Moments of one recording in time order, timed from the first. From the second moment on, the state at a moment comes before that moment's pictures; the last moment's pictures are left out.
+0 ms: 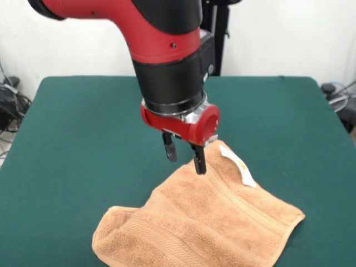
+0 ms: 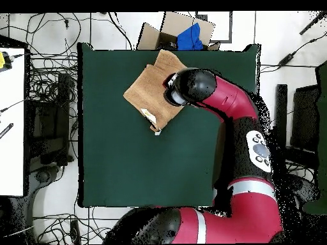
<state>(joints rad) -0.36 -0.46 0.11 1.31 0.15 0.73 2.00</state>
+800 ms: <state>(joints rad) -0.35 -0.40 0.13 1.34 0.15 0.69 2.00</state>
